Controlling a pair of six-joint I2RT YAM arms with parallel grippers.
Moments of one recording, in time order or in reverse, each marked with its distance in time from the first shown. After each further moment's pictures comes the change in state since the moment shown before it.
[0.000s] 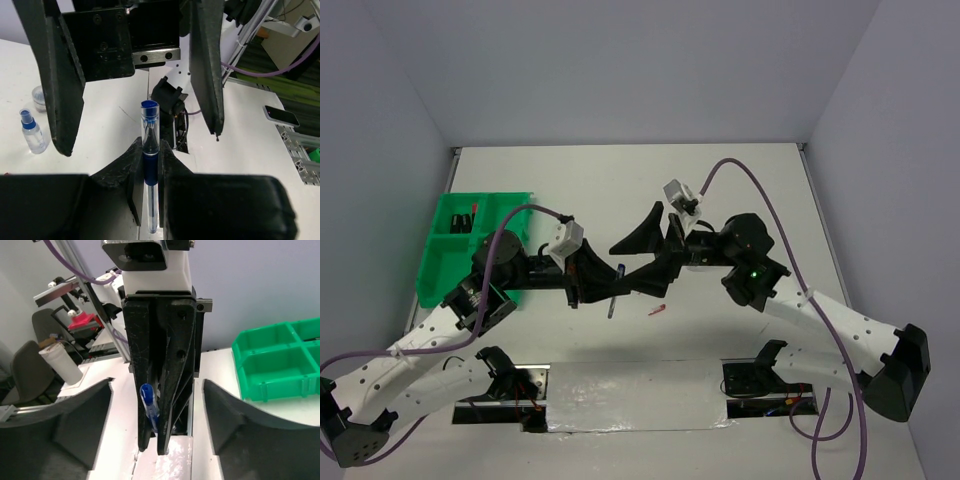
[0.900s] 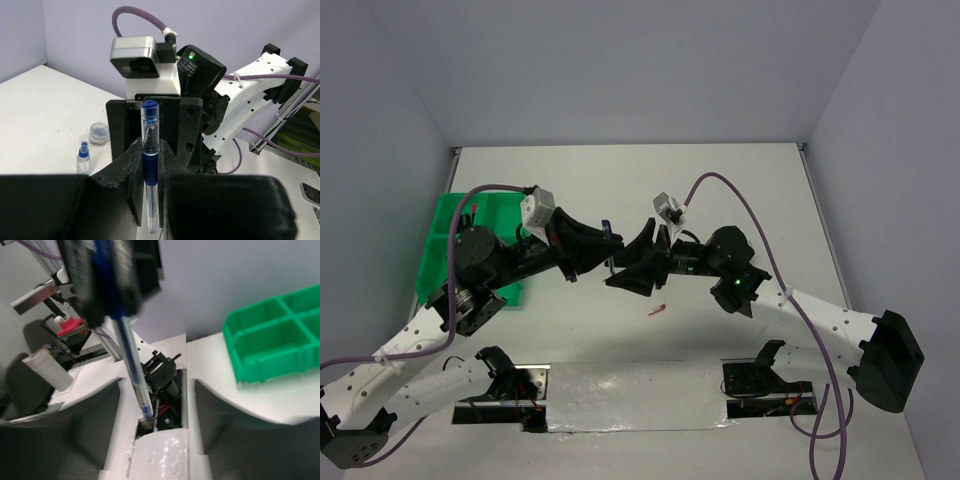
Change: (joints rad) left arm 0.000 -0.019 0.113 0.029 -0.340 -0.088; right arm 0.025 0.061 -0.145 0.130 0.109 0.019
